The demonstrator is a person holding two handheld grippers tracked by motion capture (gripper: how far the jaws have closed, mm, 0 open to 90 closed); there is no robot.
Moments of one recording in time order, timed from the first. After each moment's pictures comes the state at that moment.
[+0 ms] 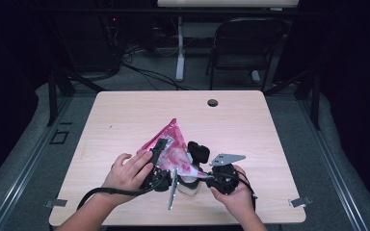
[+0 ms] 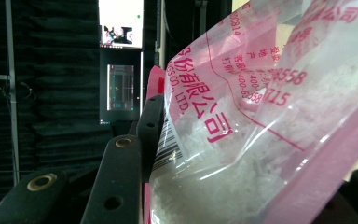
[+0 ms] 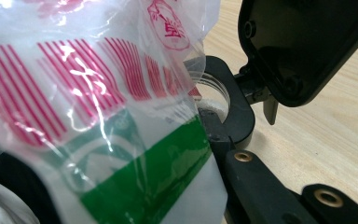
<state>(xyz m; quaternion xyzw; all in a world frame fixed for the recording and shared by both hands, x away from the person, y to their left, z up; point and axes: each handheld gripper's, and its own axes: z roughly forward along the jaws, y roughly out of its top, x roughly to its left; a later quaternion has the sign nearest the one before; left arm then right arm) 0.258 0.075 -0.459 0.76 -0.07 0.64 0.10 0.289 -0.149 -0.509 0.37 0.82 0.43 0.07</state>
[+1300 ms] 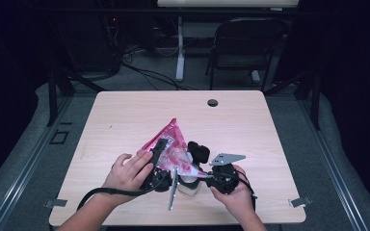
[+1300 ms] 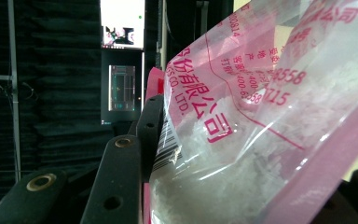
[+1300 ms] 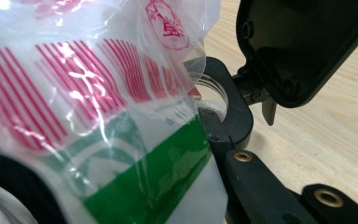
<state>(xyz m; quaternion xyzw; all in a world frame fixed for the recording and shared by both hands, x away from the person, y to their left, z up) 0.258 0.074 -0.458 0.76 -0.07 0.64 0.10 0.290 -0.149 -0.509 0.37 0.82 0.43 0.07</state>
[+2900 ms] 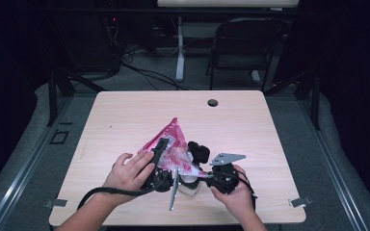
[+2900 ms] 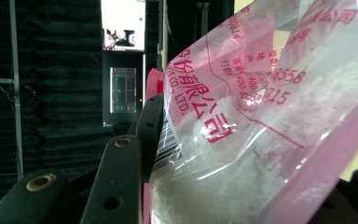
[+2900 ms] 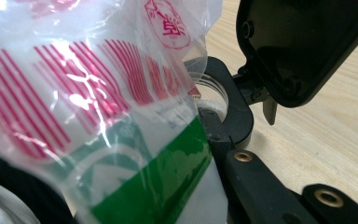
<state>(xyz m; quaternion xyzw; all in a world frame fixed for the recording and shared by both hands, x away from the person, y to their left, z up) 0.257 0.072 -0.456 0.76 -0.07 0.64 0.10 0.291 -0.149 -0.509 0.37 0.82 0.43 0.07</state>
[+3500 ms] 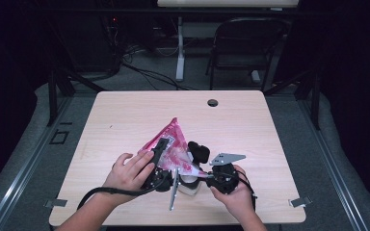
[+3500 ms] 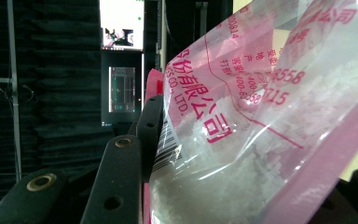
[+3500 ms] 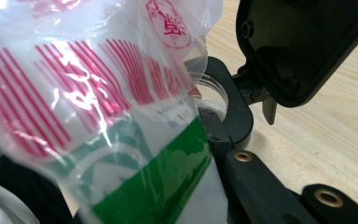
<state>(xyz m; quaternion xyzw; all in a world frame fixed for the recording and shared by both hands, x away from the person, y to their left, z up) 0.257 0.072 -0.456 0.76 -0.07 0.64 0.10 0.290 -0.149 -0.509 0.37 0.82 0.43 0.07</state>
